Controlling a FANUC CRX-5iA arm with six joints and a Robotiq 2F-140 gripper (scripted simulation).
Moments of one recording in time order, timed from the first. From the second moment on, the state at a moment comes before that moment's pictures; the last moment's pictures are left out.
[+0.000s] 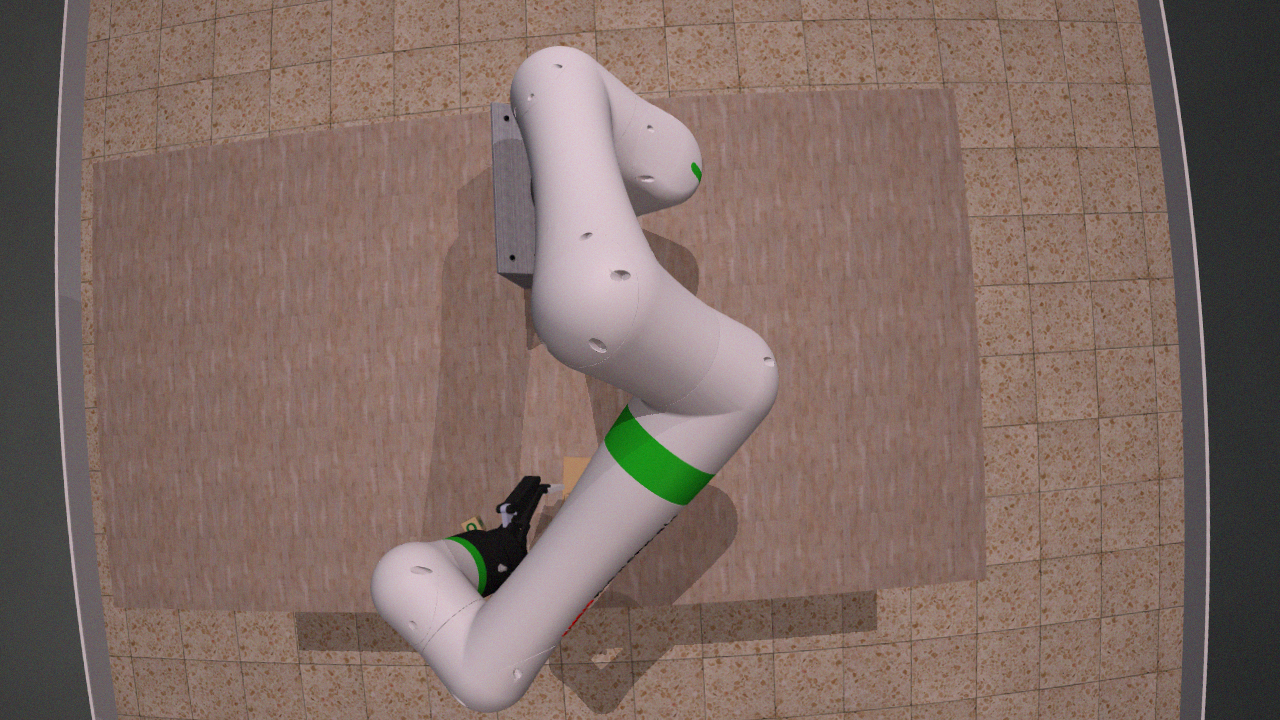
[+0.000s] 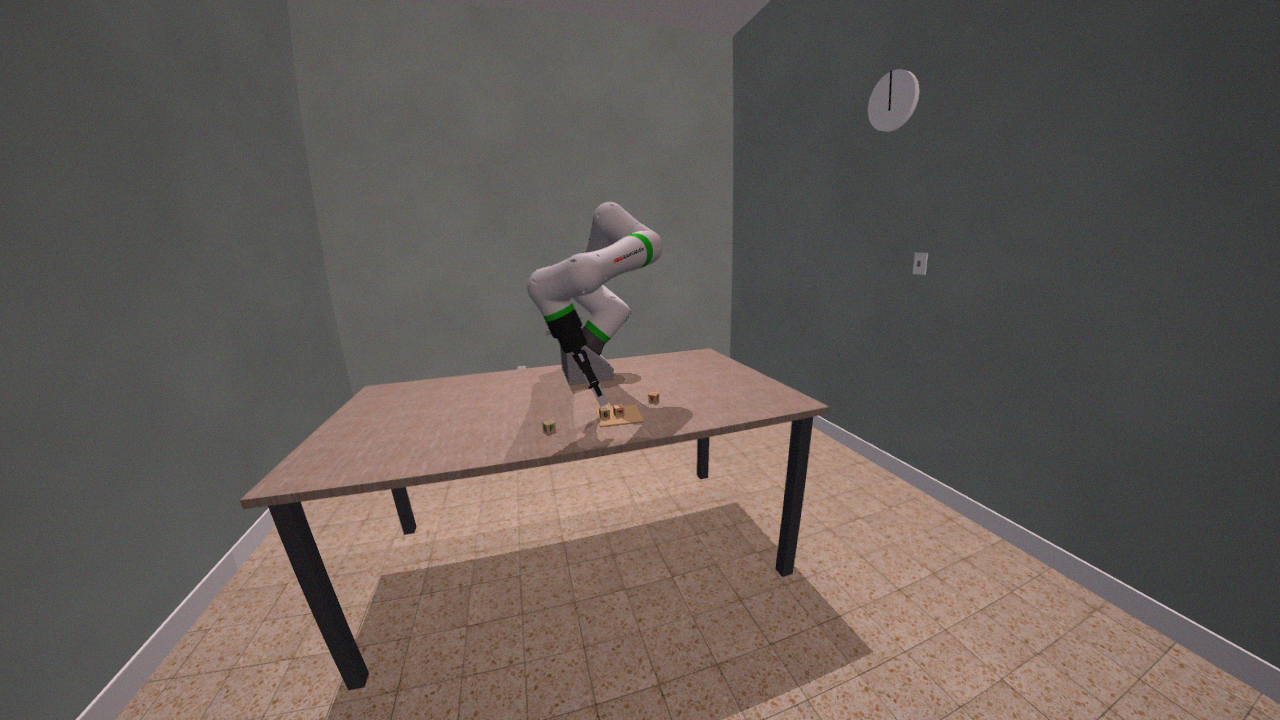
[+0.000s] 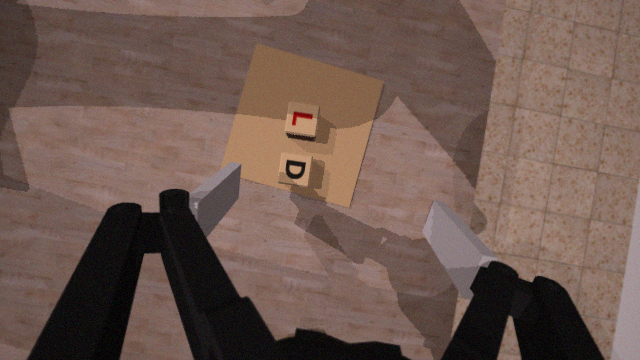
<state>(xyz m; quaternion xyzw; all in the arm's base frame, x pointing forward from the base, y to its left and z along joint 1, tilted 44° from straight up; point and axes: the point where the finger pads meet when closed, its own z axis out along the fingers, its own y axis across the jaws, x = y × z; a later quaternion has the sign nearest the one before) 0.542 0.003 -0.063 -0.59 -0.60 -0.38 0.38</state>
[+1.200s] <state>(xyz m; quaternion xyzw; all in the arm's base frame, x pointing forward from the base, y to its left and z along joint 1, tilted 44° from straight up) 0.712 -0.101 -0.110 -0.59 -0.56 -0.43 0.39</state>
